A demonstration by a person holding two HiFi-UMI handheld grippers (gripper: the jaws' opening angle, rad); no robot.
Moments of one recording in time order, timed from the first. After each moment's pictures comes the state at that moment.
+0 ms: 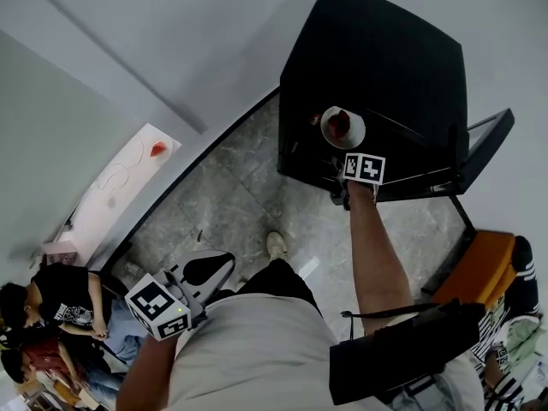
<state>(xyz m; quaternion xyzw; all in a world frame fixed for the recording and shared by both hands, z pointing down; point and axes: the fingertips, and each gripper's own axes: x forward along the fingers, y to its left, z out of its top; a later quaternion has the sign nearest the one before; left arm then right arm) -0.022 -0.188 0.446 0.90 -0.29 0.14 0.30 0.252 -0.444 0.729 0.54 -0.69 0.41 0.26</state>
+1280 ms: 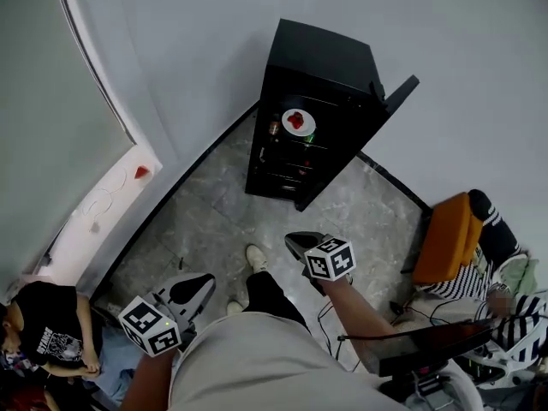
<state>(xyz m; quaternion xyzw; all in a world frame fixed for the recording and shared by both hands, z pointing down) -0.144 0.015 0.419 0.93 -0.25 0.06 0.28 0.048 -0.058 0.563 0.40 -0.83 0.31 0.25</state>
